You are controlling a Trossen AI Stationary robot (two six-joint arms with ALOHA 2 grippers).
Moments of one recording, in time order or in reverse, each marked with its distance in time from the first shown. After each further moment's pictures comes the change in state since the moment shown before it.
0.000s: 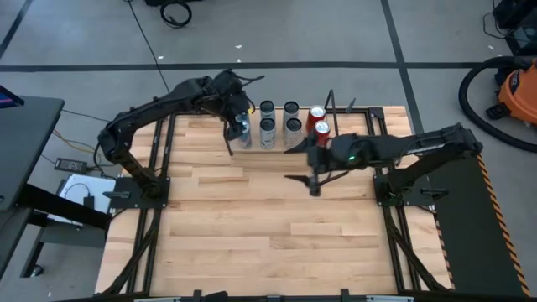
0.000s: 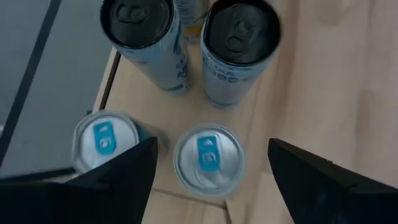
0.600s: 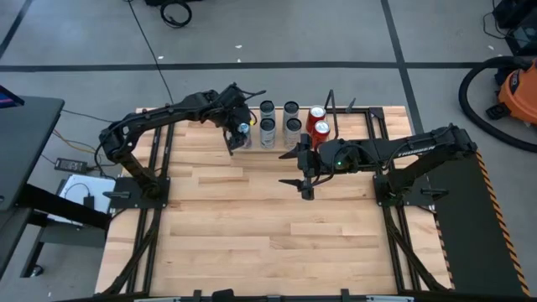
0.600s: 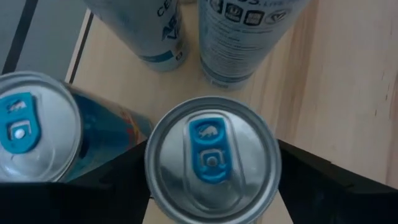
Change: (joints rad) left arm 0.003 0.013 -0.227 0.192 0.002 0.001; right arm 0.000 0.058 0.000 0.000 -0.001 0.064
